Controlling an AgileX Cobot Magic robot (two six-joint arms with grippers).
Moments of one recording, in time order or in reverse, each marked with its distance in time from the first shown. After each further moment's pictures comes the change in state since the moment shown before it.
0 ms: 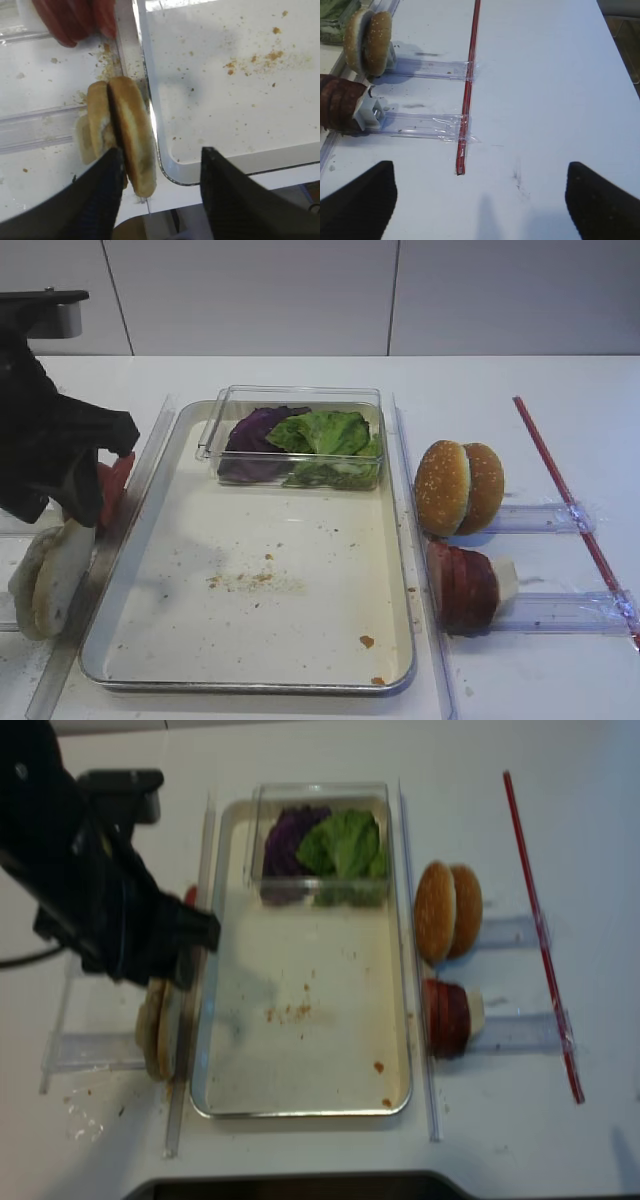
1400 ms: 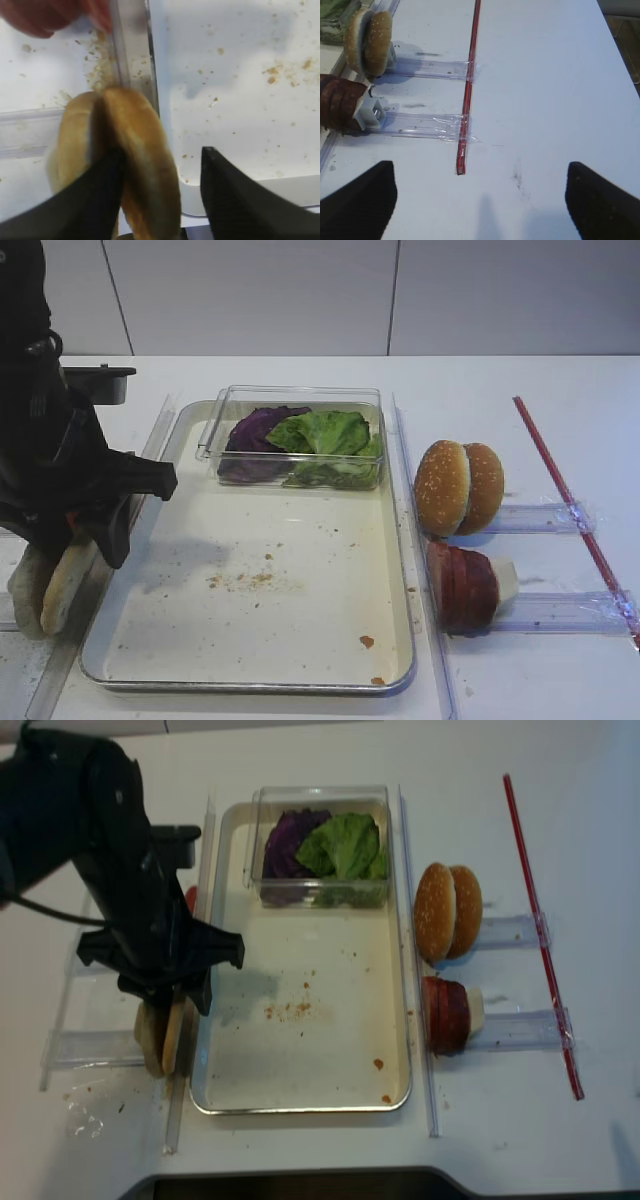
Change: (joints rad) left arm 0.000 0.215 0.000 -0.005 -0.019 -0.046; right arm 0.000 0.000 0.000 0.000 0.000 0.000
